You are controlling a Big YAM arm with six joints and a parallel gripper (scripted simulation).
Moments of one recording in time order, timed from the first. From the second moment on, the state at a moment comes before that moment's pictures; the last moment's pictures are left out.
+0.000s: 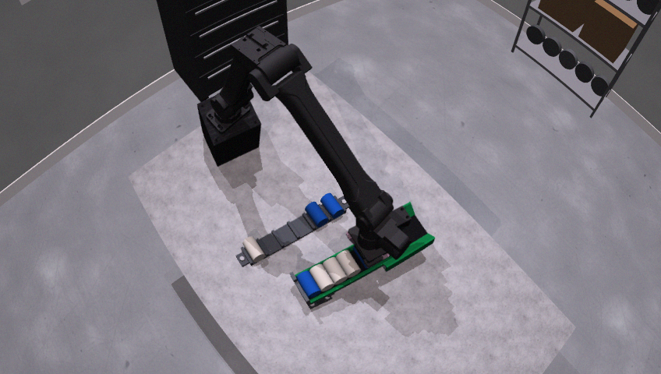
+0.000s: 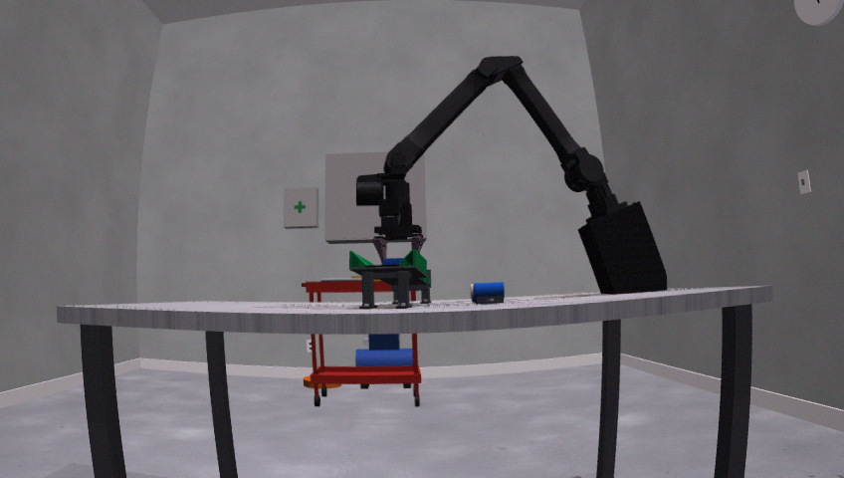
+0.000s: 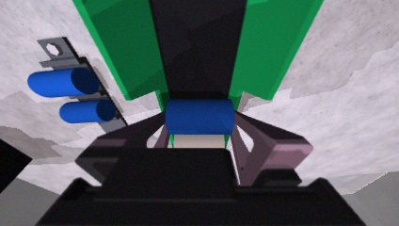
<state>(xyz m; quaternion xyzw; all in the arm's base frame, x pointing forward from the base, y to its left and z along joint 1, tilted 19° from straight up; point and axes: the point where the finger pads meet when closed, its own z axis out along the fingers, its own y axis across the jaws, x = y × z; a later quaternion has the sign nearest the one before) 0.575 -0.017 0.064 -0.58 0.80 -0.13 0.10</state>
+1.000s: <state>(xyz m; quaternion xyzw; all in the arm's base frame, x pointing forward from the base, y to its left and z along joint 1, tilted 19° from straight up) 0.577 -0.017 0.065 -0.58 0.80 -0.13 0.10</state>
